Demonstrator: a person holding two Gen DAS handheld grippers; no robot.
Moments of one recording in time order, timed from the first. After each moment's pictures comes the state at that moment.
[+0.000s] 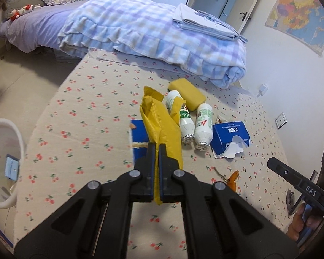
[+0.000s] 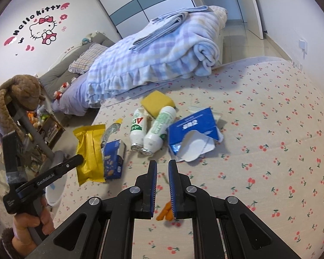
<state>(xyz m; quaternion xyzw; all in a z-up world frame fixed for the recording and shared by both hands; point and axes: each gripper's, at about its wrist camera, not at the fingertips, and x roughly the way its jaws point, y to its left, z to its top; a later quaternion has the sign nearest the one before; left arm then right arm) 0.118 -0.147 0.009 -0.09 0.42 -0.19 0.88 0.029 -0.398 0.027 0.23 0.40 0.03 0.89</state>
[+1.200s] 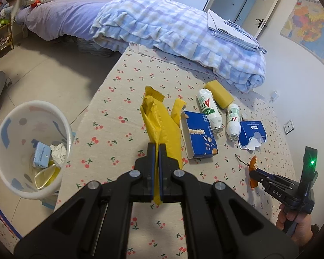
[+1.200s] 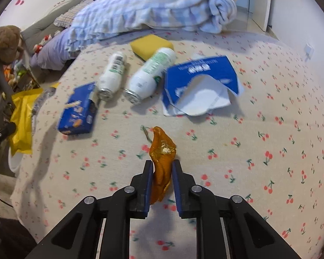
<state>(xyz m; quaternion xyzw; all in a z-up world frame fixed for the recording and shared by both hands) 0.104 -0.063 0.006 -0.11 0.44 -0.15 0.88 0.045 -0.351 -0.029 0.12 0.51 0.00 0.85</state>
